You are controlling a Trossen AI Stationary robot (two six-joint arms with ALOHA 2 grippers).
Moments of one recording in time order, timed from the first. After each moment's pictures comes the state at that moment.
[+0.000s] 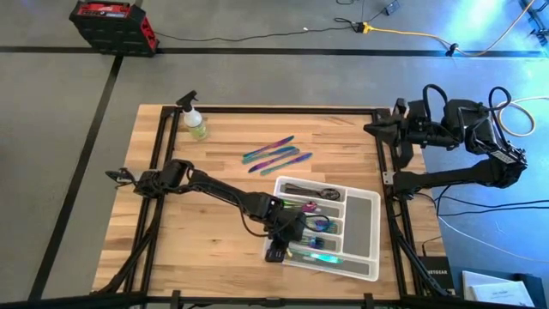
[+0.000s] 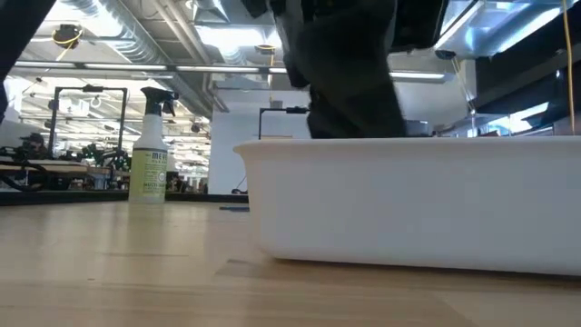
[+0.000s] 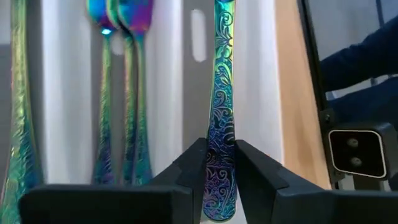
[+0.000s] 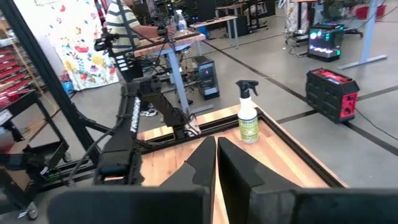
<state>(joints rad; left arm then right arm) -0.27 2.20 1.76 -0.60 0.32 -0.21 -0.09 0.72 1.28 -0.69 0.04 0.24</state>
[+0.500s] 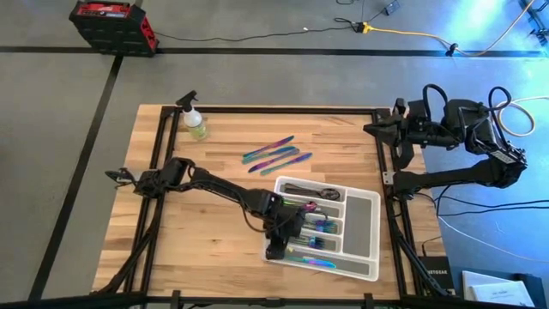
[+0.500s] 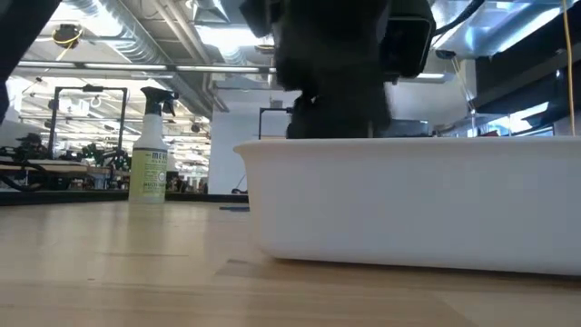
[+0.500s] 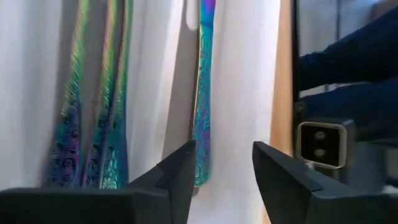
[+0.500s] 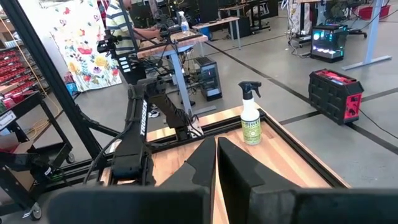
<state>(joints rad) -0.23 2.20 1.73 -0.59 0.50 -0.37 -0.09 0.72 1.28 -0.68 0.03 0.24</state>
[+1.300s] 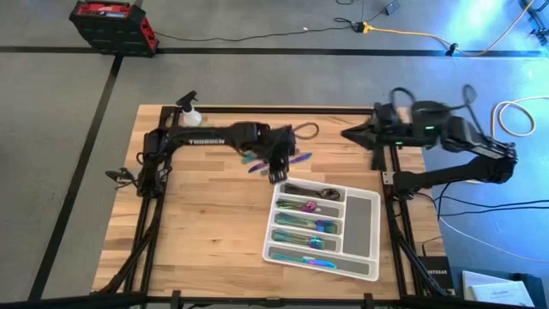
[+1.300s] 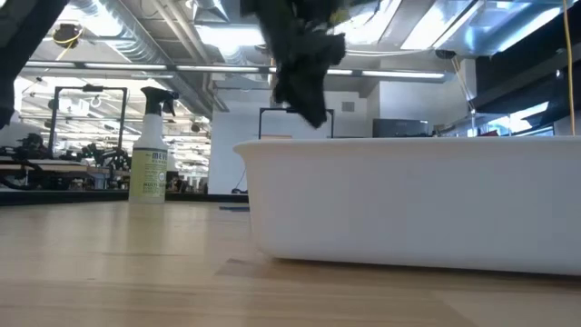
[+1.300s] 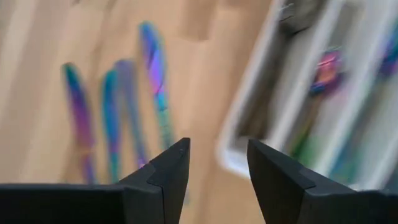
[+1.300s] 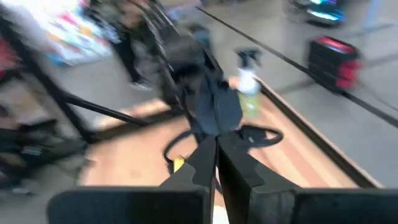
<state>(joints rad) 0.16 1.97 1.78 -0.89 -0.03 -0.03 -0.09 0.89 1.28 -0.68 0.06 0.26</state>
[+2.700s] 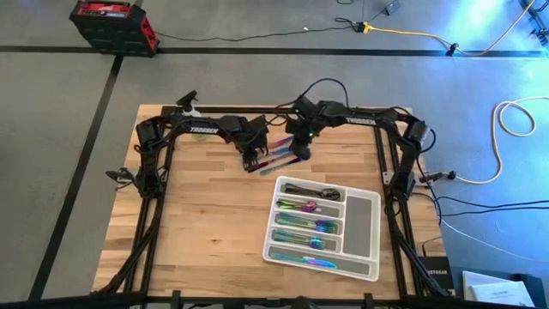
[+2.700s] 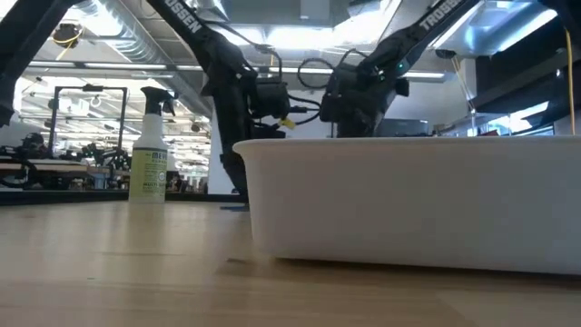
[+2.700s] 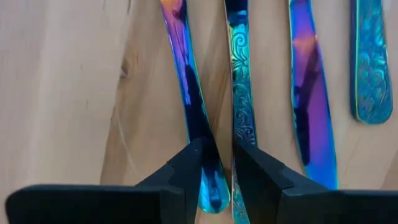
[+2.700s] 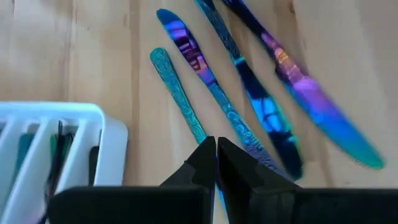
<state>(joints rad) 0.43 1.93 1.26 -0.62 0.00 0.20 -0.54 1.86 1.28 -0.57 -0.52 -0.24</state>
